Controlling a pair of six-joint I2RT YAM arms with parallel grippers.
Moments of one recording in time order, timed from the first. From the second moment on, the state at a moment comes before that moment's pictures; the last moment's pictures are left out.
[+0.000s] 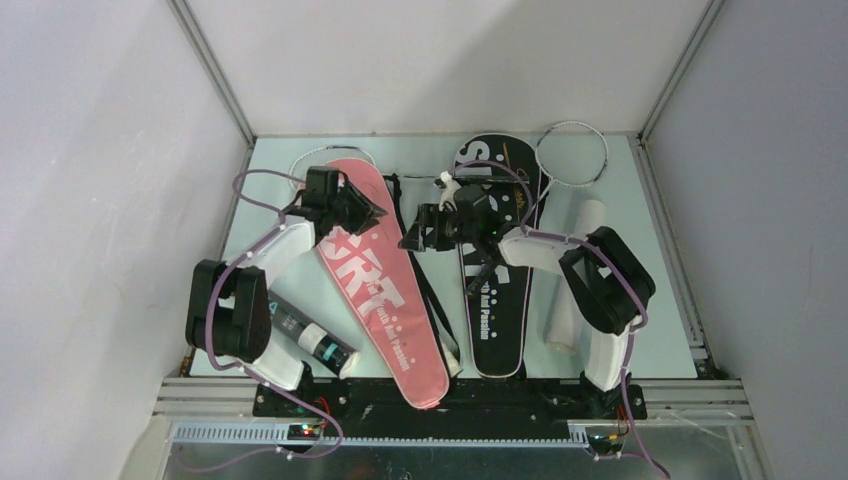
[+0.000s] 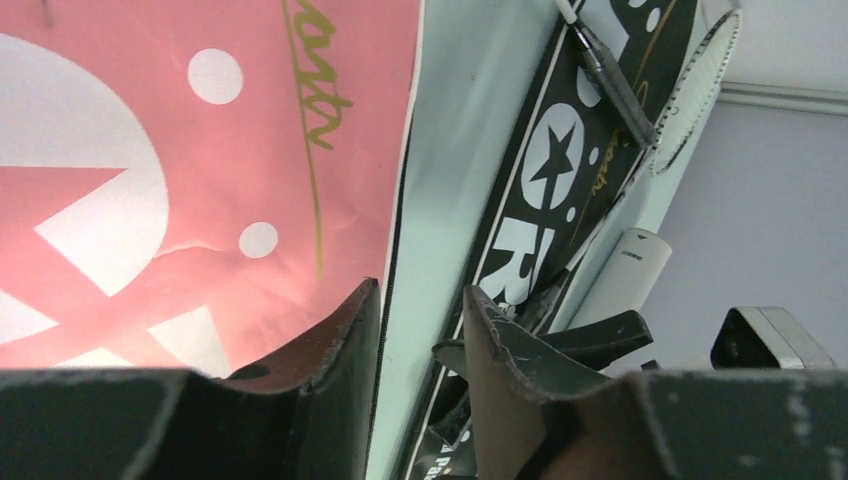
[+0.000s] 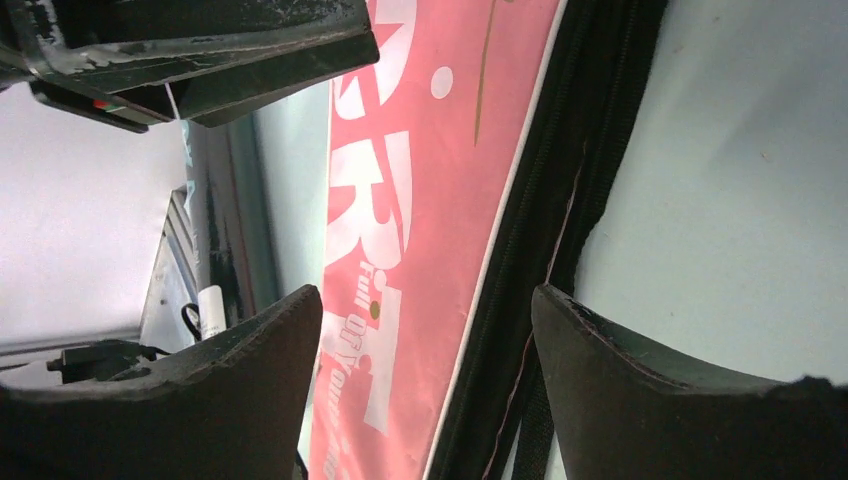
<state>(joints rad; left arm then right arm) -0.20 1.56 1.01 -0.19 0.25 -0.98 0.67 1.86 1.10 0.26 -0.42 0.66</state>
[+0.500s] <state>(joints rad) -0.14 1.52 1.00 -0.35 0.15 -0.84 0.68 2.13 1.29 0.23 -0.47 0.61</state>
